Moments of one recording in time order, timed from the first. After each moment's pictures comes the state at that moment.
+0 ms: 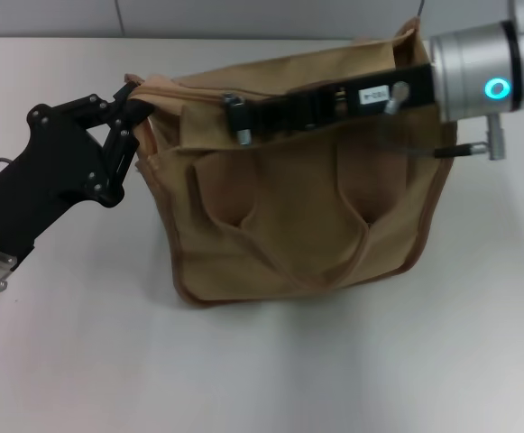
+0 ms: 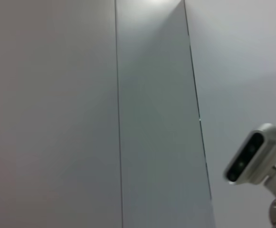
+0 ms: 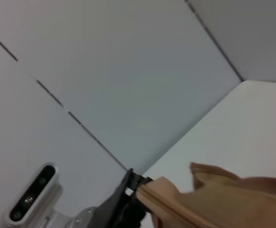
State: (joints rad) left arm -0.43 -2.07 0.34 0.16 1.69 1.82 -0.55; right arm 0.81 2.08 -1.07 -0.74 -1.78 -1.50 2.14
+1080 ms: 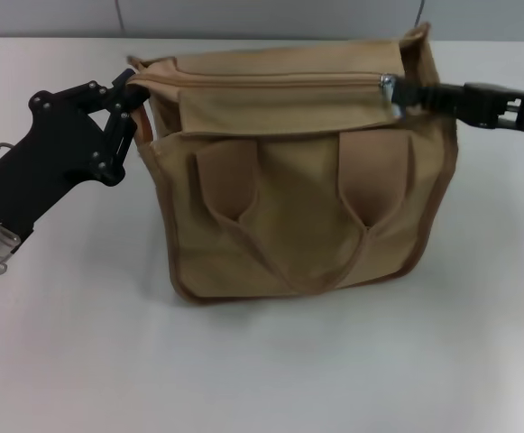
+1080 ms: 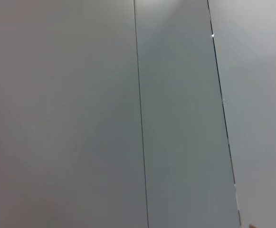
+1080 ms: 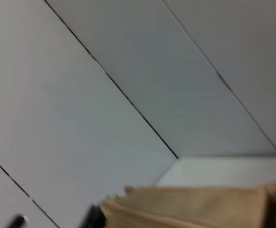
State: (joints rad) left arm -0.46 -2.07 0.32 0.17 1.69 1.73 -0.55; right arm 0.51 2.07 -0.79 -0.84 -1.74 -1.61 1.98
